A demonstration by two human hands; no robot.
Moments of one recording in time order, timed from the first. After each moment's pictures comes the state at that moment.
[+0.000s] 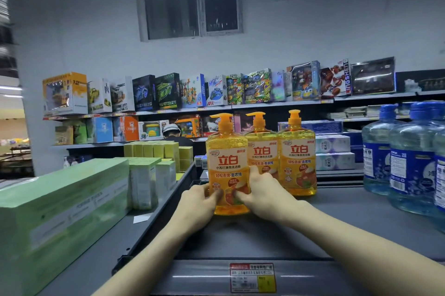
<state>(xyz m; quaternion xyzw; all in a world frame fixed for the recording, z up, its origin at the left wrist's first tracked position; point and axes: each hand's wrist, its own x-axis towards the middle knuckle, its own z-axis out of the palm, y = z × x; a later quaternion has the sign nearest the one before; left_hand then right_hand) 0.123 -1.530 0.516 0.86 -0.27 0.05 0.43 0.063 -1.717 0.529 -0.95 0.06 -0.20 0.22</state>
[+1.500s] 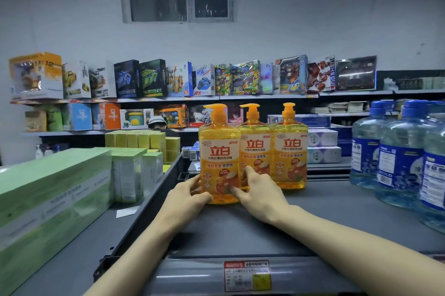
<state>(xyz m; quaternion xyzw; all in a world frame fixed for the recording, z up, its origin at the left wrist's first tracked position) 0.138 -1.519 0.508 0.82 -0.27 -0.01 0.50 0.073 -1.724 0.506 -0.94 0.10 -0.24 0.19</state>
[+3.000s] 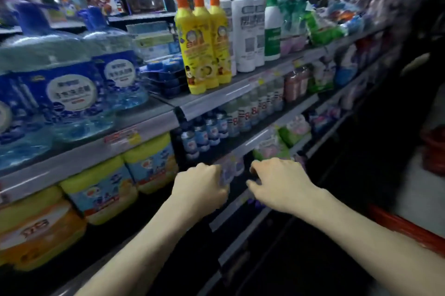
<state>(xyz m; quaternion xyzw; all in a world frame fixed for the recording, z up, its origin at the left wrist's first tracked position) -0.407 -2.071 0.392 0.77 -0.64 -0.01 0.04 -0.589 -2.145 0.383 -0.90 0.42 -0.09 0.00</state>
